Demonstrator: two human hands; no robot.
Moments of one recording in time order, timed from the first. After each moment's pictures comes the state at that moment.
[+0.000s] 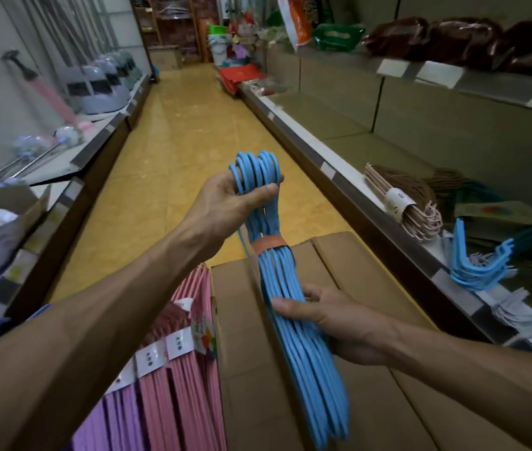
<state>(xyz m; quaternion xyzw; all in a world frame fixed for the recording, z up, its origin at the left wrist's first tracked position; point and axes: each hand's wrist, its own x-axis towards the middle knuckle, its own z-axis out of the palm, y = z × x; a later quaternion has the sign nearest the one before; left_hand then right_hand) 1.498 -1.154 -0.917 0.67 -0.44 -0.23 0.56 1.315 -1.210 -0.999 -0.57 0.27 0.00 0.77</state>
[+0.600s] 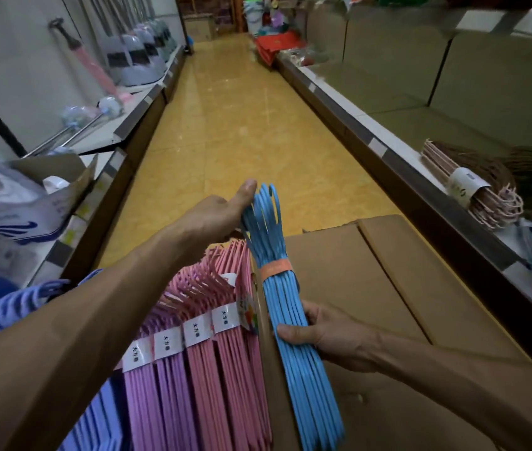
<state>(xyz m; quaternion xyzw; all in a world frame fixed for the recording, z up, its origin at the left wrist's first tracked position) 1.567 -1.092 -0.957 0.82 -0.30 -0.30 0.38 1.380 -1.182 -1.095 -0.59 0.19 0.07 0.78</state>
